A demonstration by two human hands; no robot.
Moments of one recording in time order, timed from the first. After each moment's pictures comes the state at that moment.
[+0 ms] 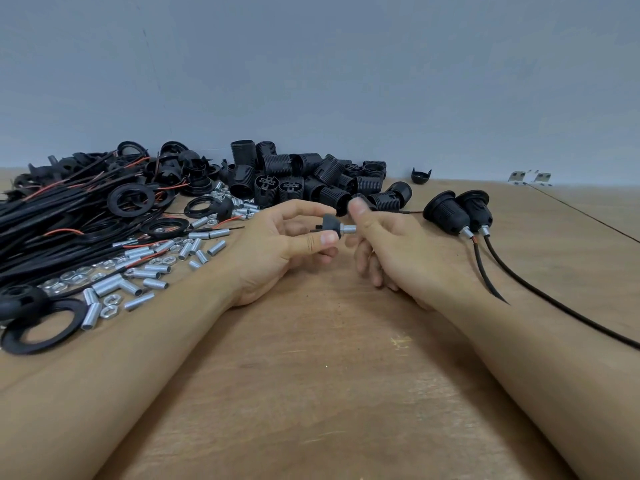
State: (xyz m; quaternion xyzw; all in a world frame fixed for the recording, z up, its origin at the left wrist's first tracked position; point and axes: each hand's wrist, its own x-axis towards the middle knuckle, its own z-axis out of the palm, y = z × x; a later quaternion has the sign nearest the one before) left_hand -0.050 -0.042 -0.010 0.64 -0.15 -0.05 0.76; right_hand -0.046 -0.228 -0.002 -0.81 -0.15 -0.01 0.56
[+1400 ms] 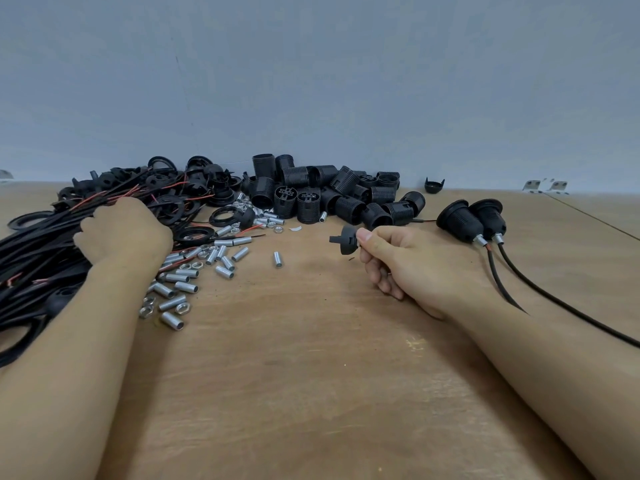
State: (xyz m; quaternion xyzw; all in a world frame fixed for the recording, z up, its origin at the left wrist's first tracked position) left_hand -0.037 0.101 0.007 0.89 0.39 0.21 0.11; right_hand -0.049 -0.225 -0.005 -0.81 -0.15 0.04 0.57
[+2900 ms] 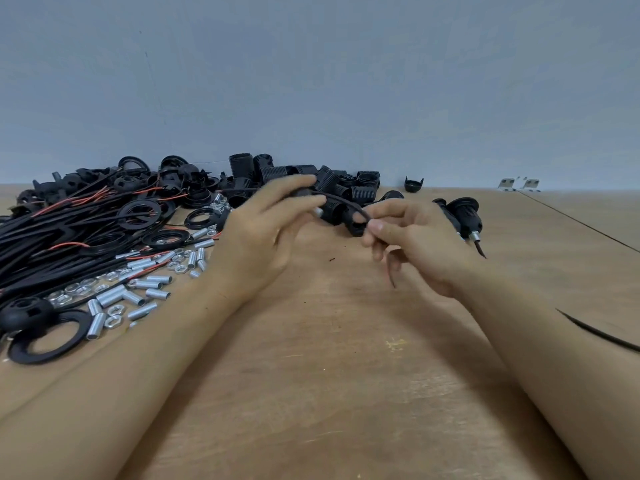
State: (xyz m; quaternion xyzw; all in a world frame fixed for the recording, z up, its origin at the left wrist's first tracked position) left_hand -0.043 -0.031 -0.005 0.78 -0.33 0.45 0.27; right_hand -0.038 -0.254 0.015 -0.77 -0.15 0.00 0.62
